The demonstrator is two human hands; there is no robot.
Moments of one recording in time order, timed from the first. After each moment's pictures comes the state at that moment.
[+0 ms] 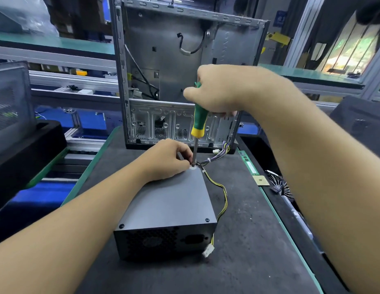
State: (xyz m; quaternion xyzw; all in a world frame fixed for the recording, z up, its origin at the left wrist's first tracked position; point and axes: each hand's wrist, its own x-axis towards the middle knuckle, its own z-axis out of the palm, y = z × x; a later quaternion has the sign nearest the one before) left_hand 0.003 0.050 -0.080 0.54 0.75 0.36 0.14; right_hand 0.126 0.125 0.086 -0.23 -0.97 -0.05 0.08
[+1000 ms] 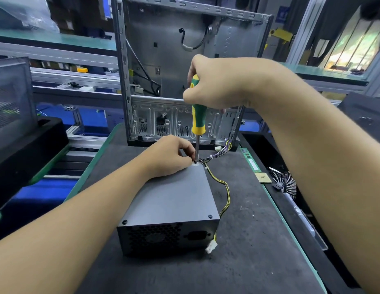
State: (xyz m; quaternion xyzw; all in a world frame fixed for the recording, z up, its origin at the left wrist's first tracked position) left_hand 0.006 0.047 -0.076 0.54 0.75 0.36 0.14; right_hand 0.127 0.113 0.089 -0.21 -0.98 -0.01 0.07
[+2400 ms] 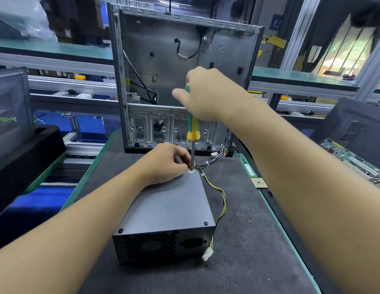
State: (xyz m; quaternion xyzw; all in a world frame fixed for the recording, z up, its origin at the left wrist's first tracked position) left_hand 0.006 0.047 -0.076 0.54 0.74 0.36 0.14; right_hand 0.110 0.123 0.069 -0.22 -0.96 0.01 0.20
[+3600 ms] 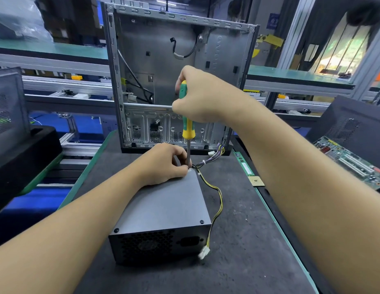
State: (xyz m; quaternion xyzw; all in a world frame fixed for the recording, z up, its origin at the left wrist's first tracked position) left_hand 0.002 0.051 -0.083 0.57 0.73 0.35 0.11; right_hand 0.117 0.127 0.066 -0.17 -0.96 0.12 0.18
